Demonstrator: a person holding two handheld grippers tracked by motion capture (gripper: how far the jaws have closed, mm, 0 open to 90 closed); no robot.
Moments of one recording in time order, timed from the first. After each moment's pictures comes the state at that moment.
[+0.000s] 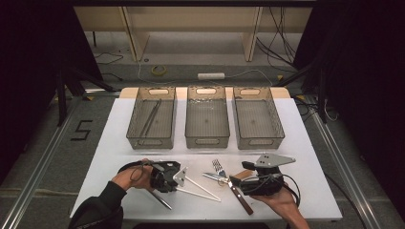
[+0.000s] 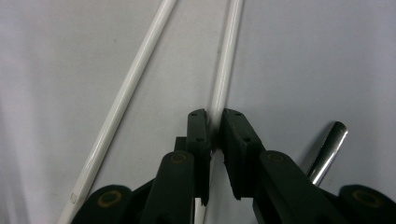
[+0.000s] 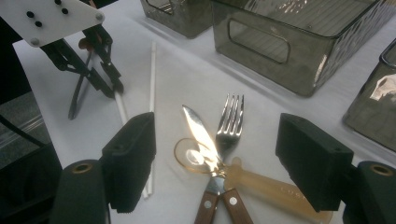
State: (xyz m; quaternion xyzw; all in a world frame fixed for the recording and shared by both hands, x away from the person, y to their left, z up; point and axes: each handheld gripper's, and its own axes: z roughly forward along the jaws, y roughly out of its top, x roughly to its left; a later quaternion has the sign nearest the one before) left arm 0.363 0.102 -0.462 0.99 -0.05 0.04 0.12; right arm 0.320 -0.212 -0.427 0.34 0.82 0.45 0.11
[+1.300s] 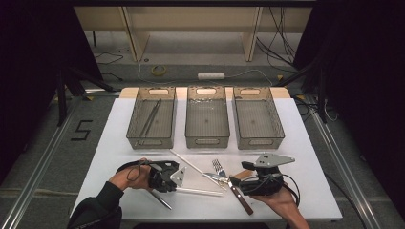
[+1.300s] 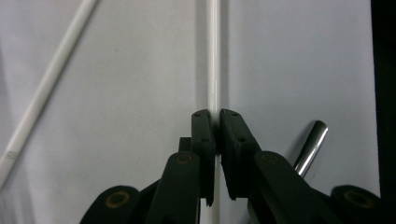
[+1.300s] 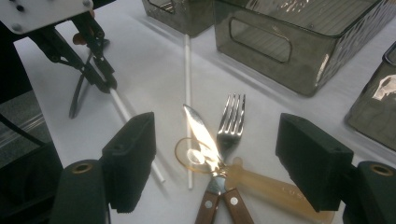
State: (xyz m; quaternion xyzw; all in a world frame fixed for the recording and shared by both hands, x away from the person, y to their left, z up) left arm 0.361 0.106 -0.451 0.99 -0.06 0.04 0.14; right arm 0.320 -0.212 -0.428 0.33 0.82 0.45 0.11
